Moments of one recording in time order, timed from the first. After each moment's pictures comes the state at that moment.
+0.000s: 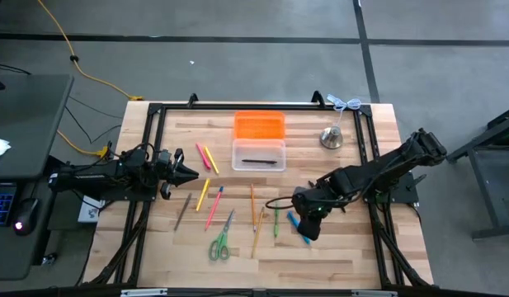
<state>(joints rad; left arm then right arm) 0.06 0.01 0.02 0.02 0.16 -0.32 0.38 1.52 1.25 -0.94 -0.17 0.91</state>
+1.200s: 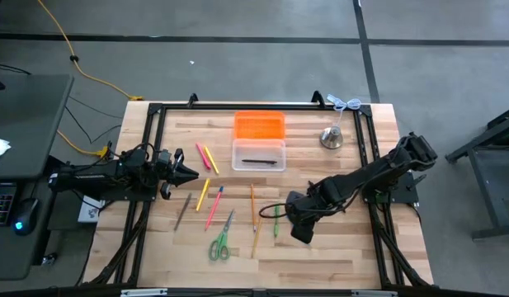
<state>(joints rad) 0.06 0.01 0.02 0.02 0.16 -0.32 0.39 1.62 1.25 -0.91 -0.08 0.88</state>
